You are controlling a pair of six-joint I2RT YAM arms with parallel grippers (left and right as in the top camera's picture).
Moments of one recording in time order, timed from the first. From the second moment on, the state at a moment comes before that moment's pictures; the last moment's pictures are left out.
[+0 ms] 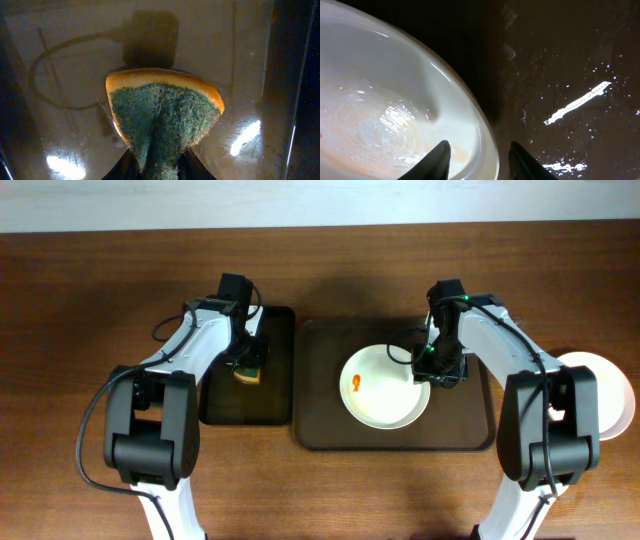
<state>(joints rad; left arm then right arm) -0.18 2.07 1.45 -0.79 0.06 -0.05 0.11 2.00 1.39 -1.02 -0.13 0.20</state>
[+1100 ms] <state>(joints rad) -0.18 2.07 1.45 -0.78 0.06 -0.05 0.11 2.00 1.35 -0.90 -0.13 0.19</state>
